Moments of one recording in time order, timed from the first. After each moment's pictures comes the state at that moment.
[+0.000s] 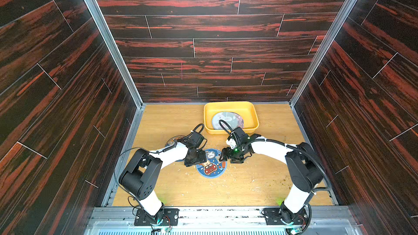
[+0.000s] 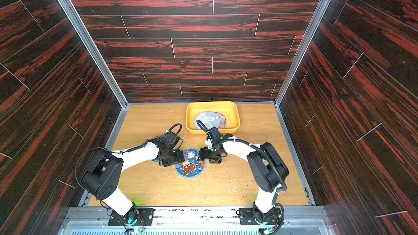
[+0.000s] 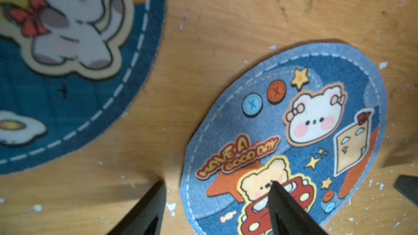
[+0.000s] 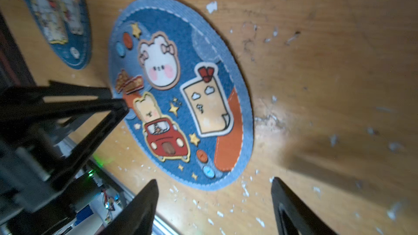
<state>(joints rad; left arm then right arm) -0.54 1.67 0.94 -0.56 0.13 -0.74 0.66 1.79 1.10 -0.57 -0.44 0.59</state>
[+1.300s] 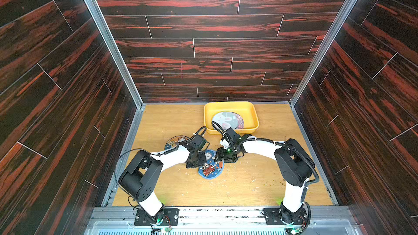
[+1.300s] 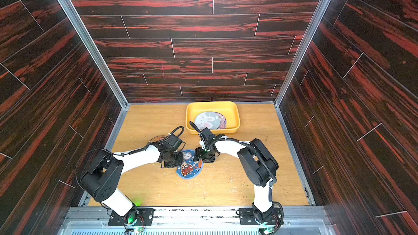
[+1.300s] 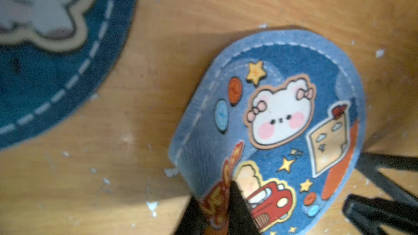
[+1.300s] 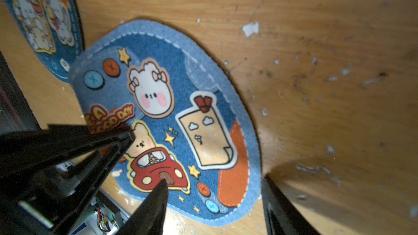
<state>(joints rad) -0.59 1.65 0.90 -0.51 0.12 -0.80 0.72 1.89 1.17 -0.51 -0.40 0.64</state>
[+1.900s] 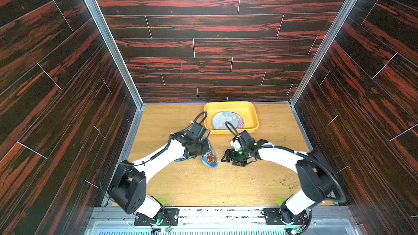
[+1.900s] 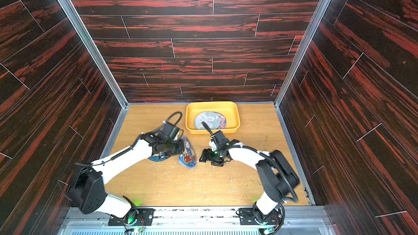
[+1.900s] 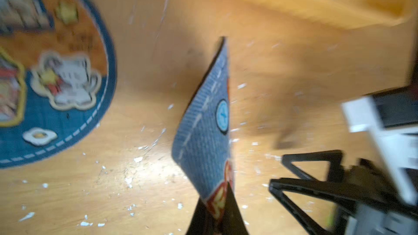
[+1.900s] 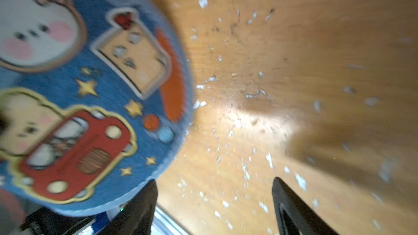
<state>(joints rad) -0.59 1.50 1.14 -0.66 0.13 -0.73 0.63 1.59 0.91 -0.44 -0.46 0.71</state>
